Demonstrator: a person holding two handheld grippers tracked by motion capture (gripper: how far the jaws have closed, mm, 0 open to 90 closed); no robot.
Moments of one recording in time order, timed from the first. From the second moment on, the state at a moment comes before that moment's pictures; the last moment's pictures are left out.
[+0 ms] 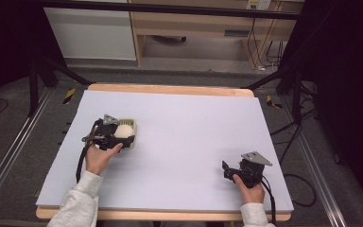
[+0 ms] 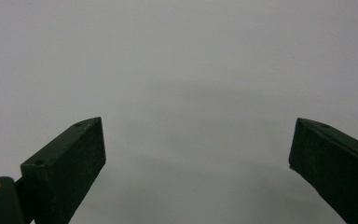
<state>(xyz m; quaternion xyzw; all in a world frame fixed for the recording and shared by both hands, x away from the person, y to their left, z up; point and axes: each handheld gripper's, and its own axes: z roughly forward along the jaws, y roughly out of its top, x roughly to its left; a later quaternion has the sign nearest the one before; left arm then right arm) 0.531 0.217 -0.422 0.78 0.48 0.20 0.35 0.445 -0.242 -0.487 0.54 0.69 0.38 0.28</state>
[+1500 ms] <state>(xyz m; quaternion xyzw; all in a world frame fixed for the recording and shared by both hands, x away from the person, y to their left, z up) 0.568 0.227 -0.442 0.79 0.50 0.20 0.32 0.444 -0.241 -0.486 0.54 0.69 0.38 0.29</state>
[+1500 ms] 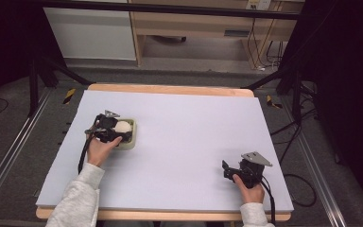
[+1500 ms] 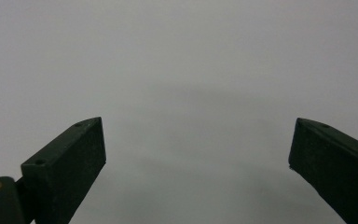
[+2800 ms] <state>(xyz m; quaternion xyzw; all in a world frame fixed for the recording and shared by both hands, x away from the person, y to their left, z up) 0.557 0.224 -0.434 0.78 0.49 0.21 0.33 0.444 -0.240 -0.486 0.54 0.69 0.38 0.29</state>
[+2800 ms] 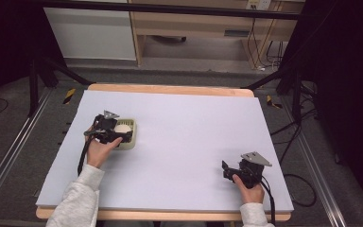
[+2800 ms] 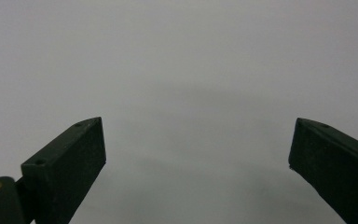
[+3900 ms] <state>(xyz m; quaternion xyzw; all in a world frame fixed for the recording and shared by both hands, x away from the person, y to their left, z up) 0.481 0.251 -0.443 0.75 0.50 0.23 0.37 0.442 -0.246 -0.480 0.55 0.68 0.37 0.31</state>
